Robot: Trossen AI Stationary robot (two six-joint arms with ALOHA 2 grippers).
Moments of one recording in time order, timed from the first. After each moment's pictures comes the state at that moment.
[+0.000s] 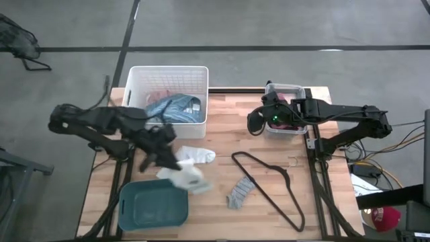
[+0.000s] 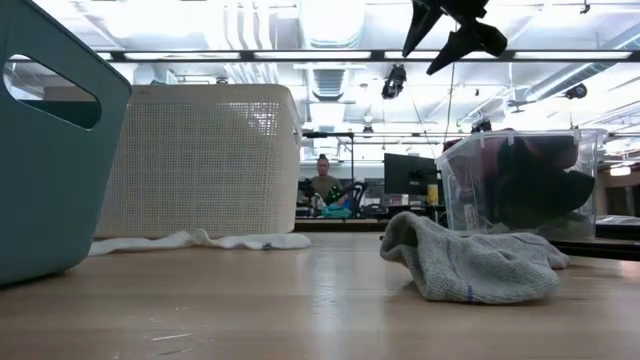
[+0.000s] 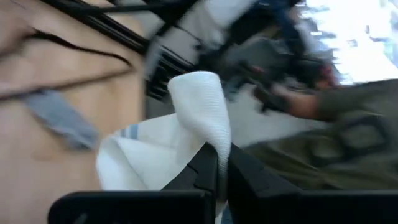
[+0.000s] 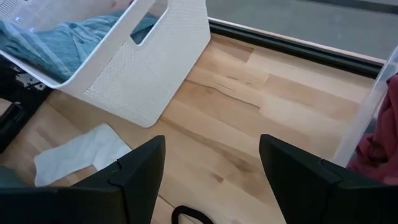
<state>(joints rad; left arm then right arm) -0.24 1.09 1.39 -0.58 0.37 -0.75 -0.06 1.27 1.29 -0.88 0.44 0.92</state>
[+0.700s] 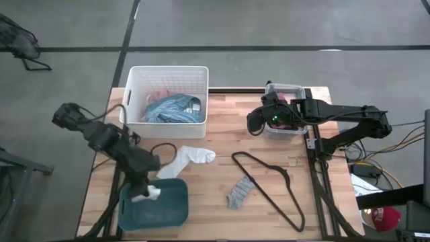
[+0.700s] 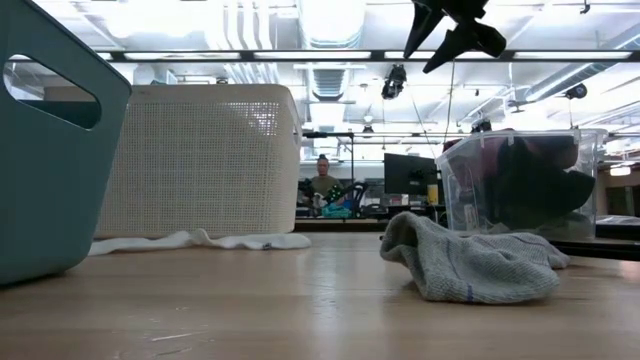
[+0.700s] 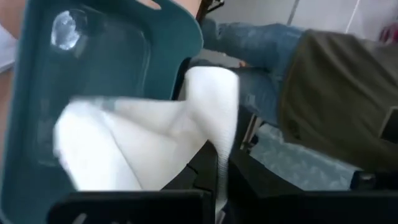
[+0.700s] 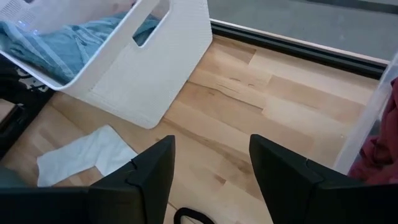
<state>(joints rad) -0.53 1.14 1.37 -1.11 0.41 -1.09 -0.06 1.27 1.29 -0.86 0.44 0.92</state>
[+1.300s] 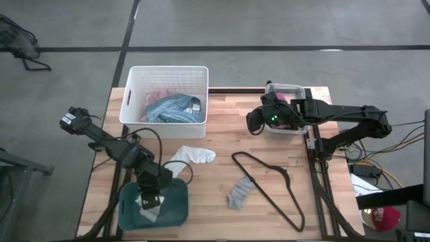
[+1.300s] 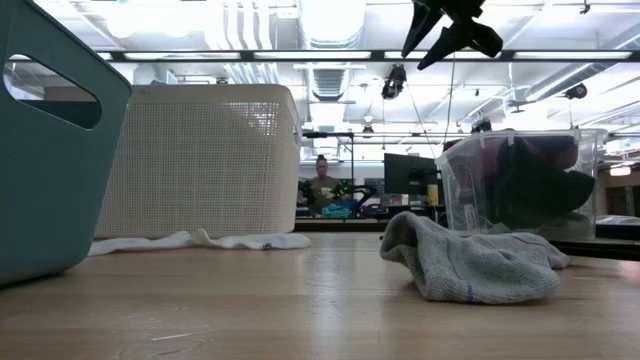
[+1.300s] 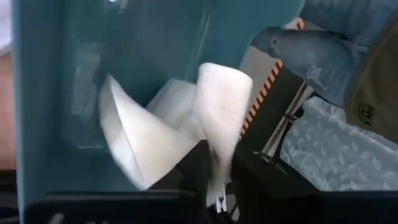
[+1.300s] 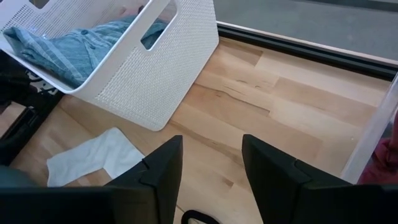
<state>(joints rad) -0.53 1.30 1.20 -1.08 0.48 -1.00 -0.06 1.27 1.29 -0.83 0.44 0.92</state>
